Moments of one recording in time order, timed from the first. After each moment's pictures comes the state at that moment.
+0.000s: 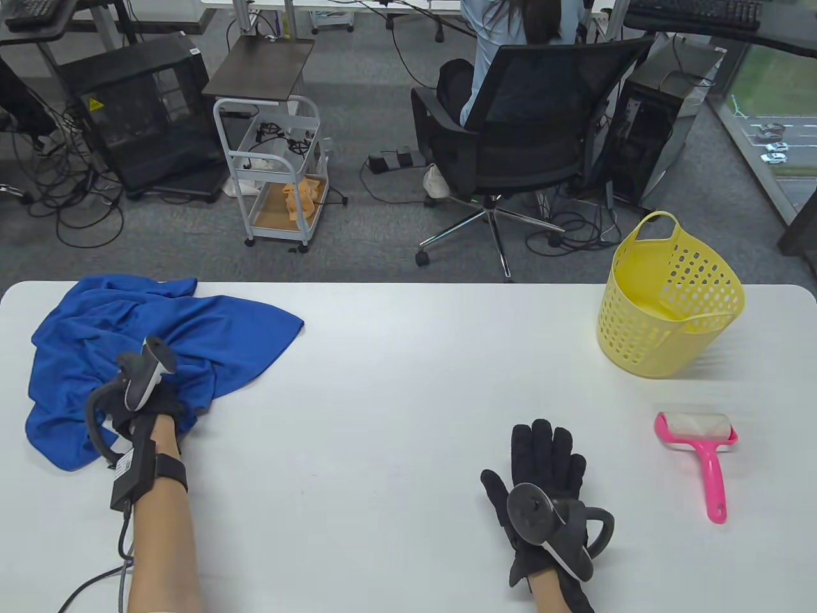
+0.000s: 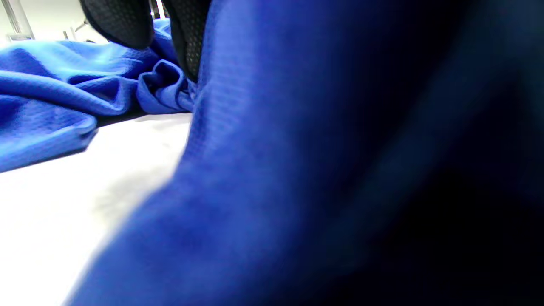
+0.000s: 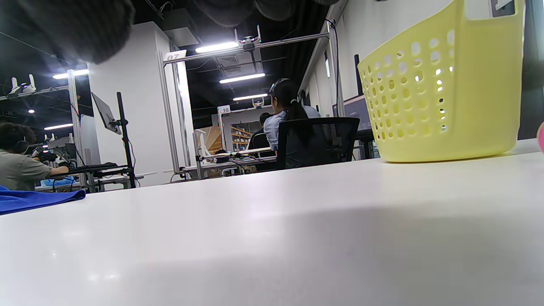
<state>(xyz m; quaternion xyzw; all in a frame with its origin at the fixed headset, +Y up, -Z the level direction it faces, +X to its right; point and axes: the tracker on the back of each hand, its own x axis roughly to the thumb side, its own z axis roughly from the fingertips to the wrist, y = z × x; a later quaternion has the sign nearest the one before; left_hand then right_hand) -0.425 -0.767 -0.477 -0.09 0.34 -0.03 0.94 0.164 -0.741 -0.279 -0.02 -0.14 0.99 0.09</state>
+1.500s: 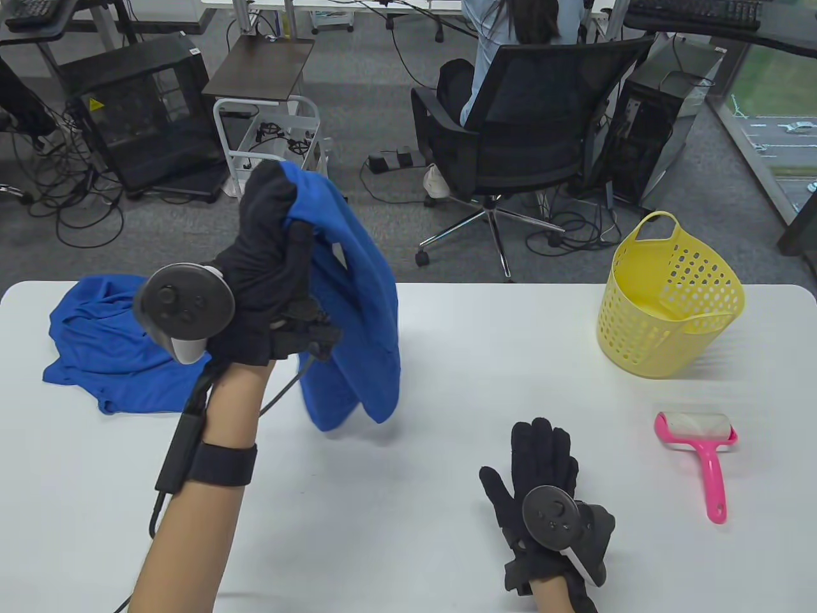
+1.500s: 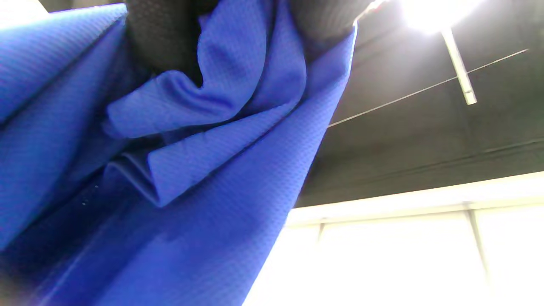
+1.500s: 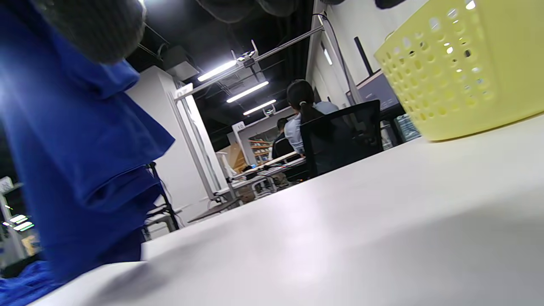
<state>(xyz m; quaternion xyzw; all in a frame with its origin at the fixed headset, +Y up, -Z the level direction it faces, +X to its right) -0.176 -0.422 -0.365 0.36 -0.25 0.44 0.78 0.170 -0.720 -0.272 0.02 -0.15 0.96 0.25</state>
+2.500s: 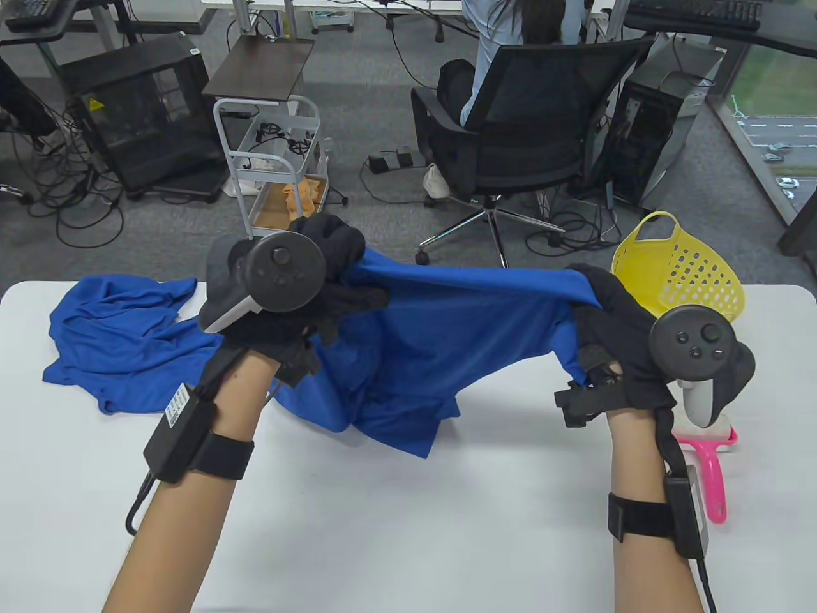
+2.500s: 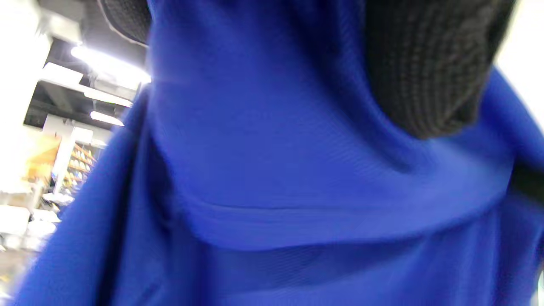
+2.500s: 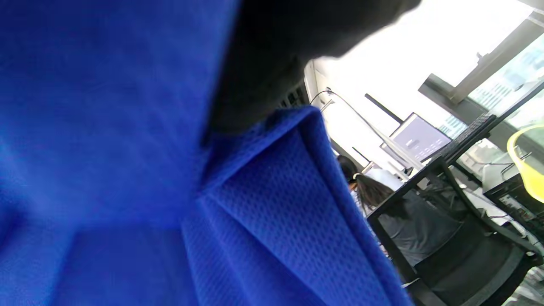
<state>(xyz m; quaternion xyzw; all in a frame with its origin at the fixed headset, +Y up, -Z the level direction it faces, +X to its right) -0.148 -0.432 -0.387 0.19 -0.23 0.07 0.95 0.237 -0.482 -0.359 0.03 -0.26 0.87 0.42</state>
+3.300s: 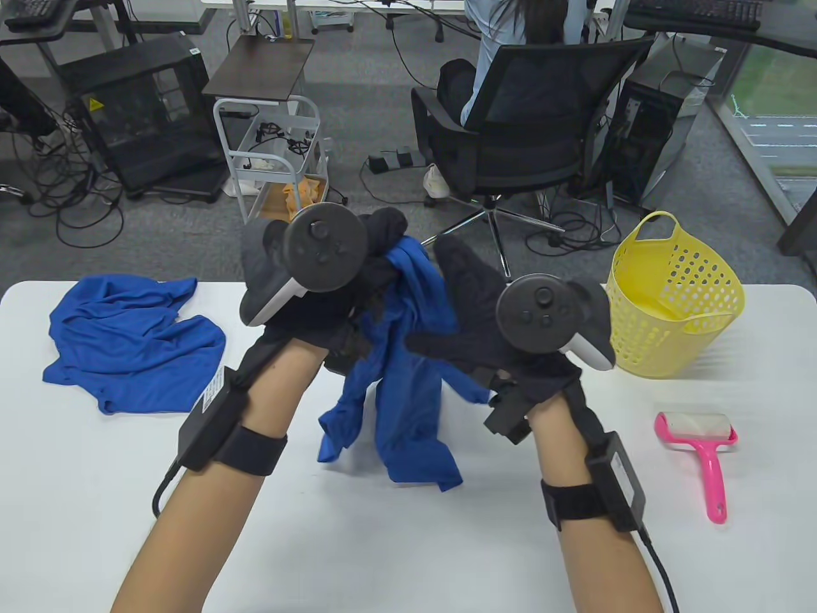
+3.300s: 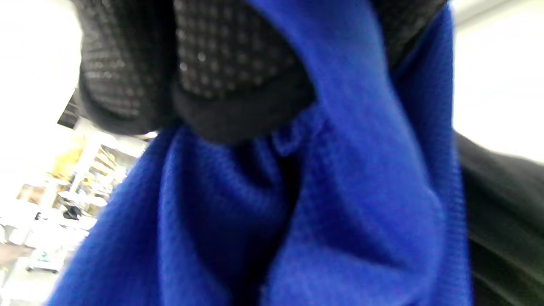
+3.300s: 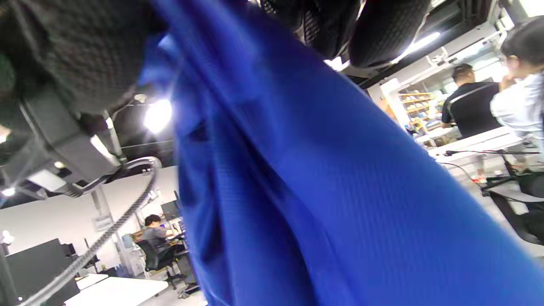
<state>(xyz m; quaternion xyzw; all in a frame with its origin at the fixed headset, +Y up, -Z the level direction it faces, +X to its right) -0.102 -0.395 -0.376 0.18 -0.21 0.20 0.94 0.076 -0.463 -0.364 0.28 -0.11 0.91 0.28</state>
